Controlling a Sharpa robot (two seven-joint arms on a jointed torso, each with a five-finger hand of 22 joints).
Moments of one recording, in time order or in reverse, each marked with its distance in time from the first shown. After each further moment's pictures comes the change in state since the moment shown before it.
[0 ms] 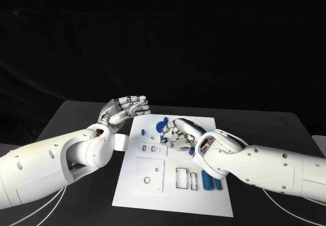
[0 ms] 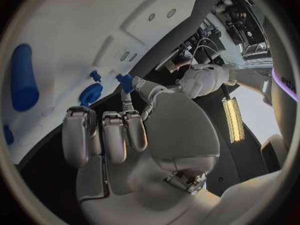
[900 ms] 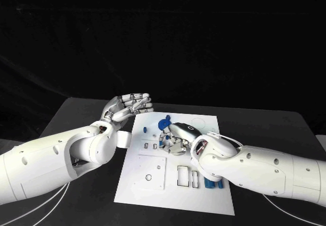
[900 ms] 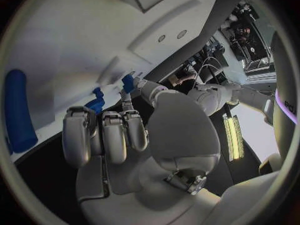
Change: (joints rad) left arm 0.000 0.001 0.000 0.002 0.000 0.000 -0.001; left_hand 0.000 0.000 0.000 0.000 0.000 0.000 0.000 0.000 0.000 0.000 0.000 -0.004 0.000 0.000 0.000 0.000 0.001 0.000 0.000 0.000 0.000 -0.001; right arm -0.021 0.056 -0.007 -0.035 -0.163 0.061 -0.094; right_hand -0.016 -0.016 -0.004 0.004 -0.001 -0.006 0.003 0.010 0.002 0.000 0.000 0.000 0.000 0.000 0.000 0.000 0.000 0.000 0.000 0.000 -0.001 0.001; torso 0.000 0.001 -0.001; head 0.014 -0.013
